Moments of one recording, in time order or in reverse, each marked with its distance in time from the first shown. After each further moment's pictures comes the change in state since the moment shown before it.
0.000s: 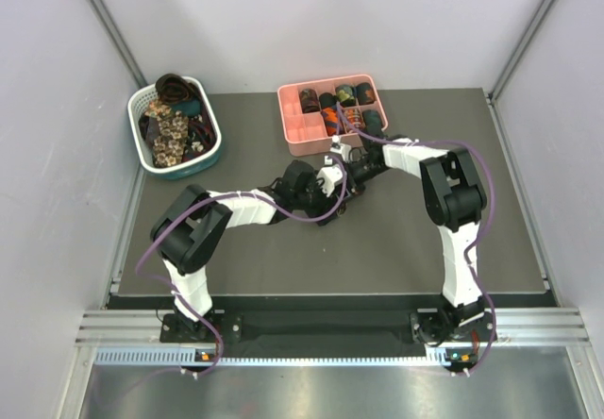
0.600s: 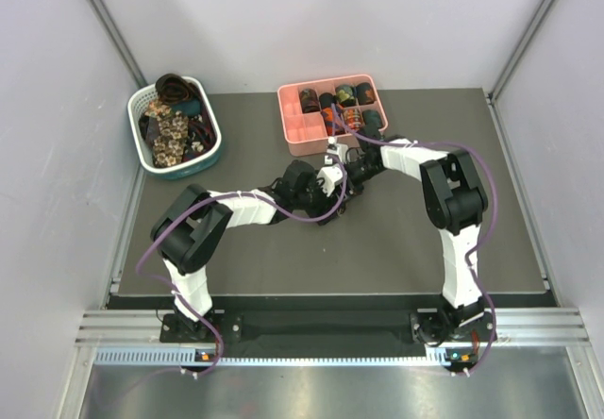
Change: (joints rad) left arm -0.001 0.004 0.000 0.013 -0.005 -0.003; right arm 0.027 -0.032 -0.011 -0.006 0.055 -0.023
